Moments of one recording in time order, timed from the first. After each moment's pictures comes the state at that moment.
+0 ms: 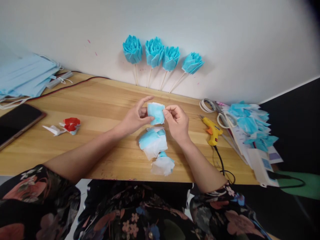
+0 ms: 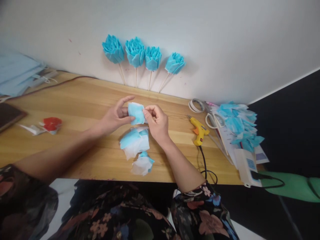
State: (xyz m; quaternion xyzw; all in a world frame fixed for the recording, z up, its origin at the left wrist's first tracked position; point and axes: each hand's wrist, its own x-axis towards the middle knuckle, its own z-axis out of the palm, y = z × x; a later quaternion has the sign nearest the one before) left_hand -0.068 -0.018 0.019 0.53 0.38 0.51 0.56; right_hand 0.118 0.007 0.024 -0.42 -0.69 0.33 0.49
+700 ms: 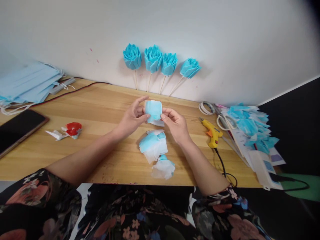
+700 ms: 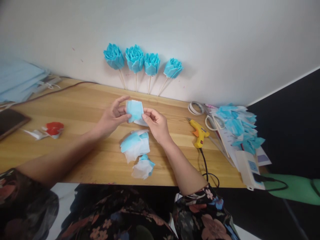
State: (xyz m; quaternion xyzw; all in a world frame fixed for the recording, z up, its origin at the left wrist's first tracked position) left_hand -0.074 -0.012 0.020 0.52 0.39 0.56 0.51; right_hand 0.123 0.018 0.014 -0.39 -0.64 0.48 0.45
